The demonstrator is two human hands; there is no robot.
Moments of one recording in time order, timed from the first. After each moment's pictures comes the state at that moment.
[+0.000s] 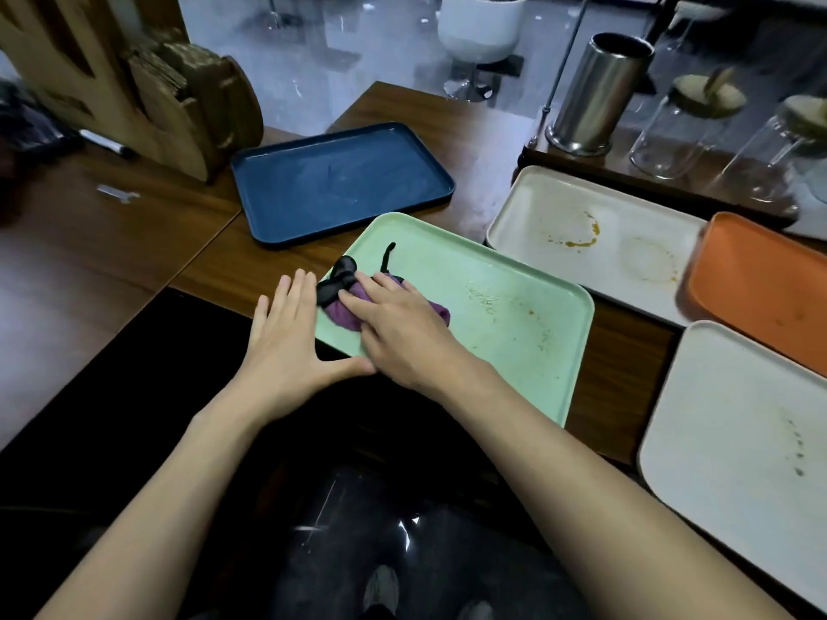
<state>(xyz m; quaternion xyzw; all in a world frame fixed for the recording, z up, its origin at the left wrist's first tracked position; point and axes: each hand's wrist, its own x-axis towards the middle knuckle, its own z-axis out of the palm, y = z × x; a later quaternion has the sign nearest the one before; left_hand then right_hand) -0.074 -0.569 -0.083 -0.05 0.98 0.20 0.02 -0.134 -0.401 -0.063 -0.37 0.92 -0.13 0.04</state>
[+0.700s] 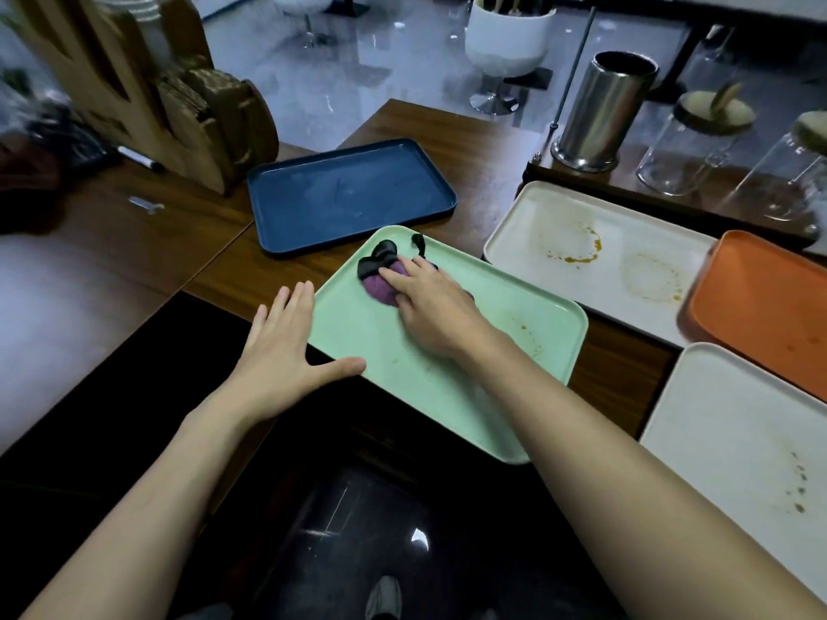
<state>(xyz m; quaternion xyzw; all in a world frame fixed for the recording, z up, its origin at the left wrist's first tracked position) -0.071 -0.568 -0.078 -0.07 0.98 0.20 0.04 -0.190 -0.365 -0.062 -0.34 0.93 -0.16 0.03</state>
